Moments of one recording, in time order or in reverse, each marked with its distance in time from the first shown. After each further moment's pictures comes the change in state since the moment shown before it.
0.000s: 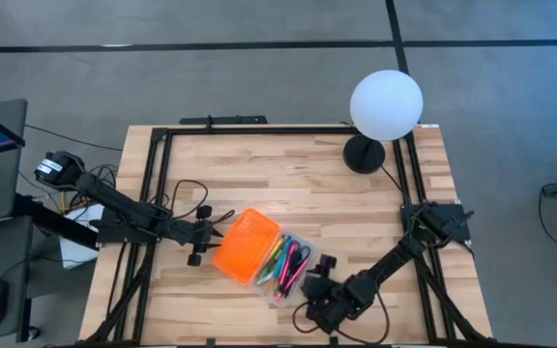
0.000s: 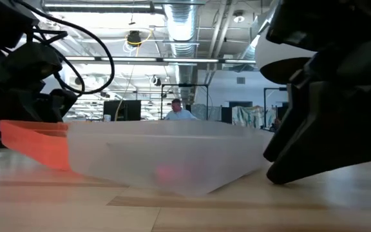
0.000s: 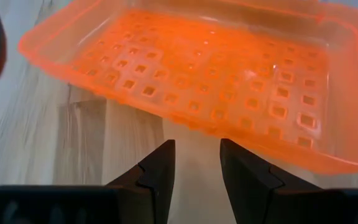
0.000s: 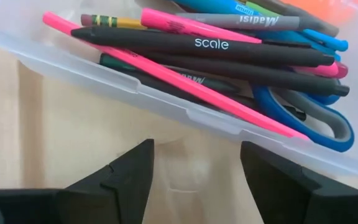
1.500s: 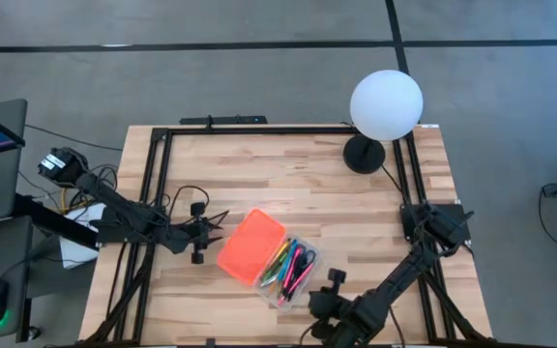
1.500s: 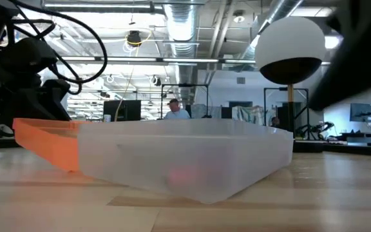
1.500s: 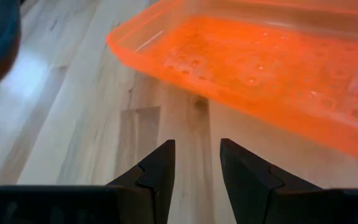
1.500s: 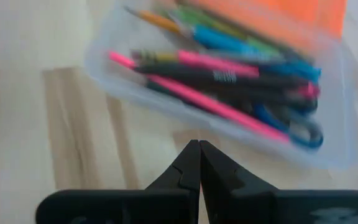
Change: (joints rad) left arm -0.135 0.000 0.000 -0.022 -0.334 -0.054; right arm 0.126 0.006 0.280 -0.358 0.022 0.172
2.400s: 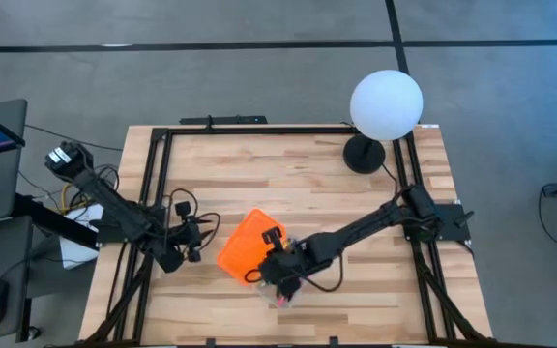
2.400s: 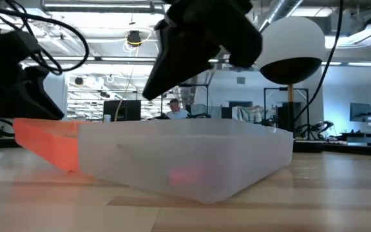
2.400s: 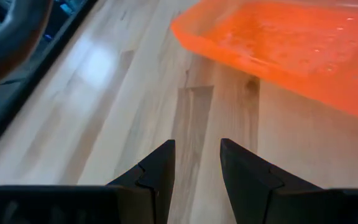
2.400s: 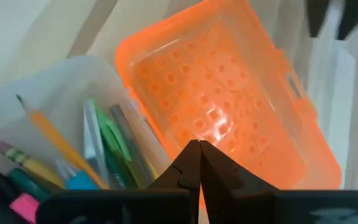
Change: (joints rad) left arm -0.225 0.000 0.121 -0.477 -0.360 -0.362; right arm -0.431 0.005 0.098 0.300 -0.380 -1.176
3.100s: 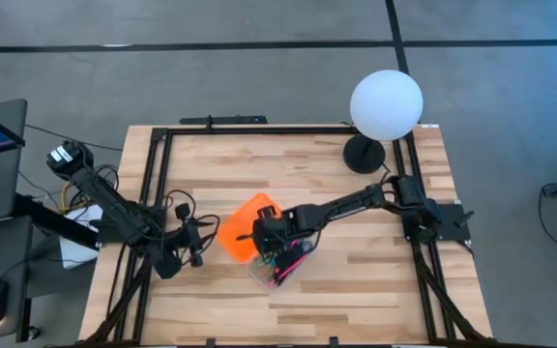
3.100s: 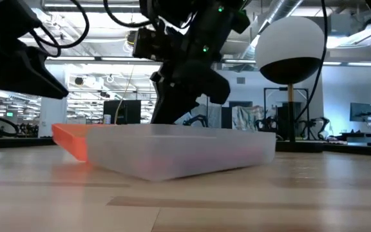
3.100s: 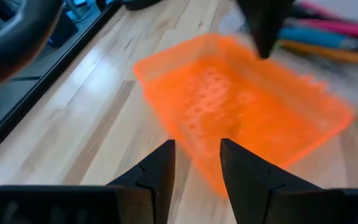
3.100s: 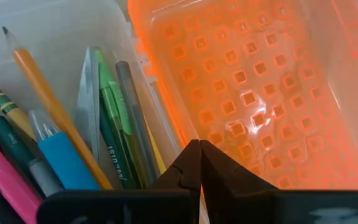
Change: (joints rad) left arm -0.044 0.000 0.117 -0.057 -0.059 -0.087; right arm -0.208 0.059 0.002 -0.037 -0.242 -0.087
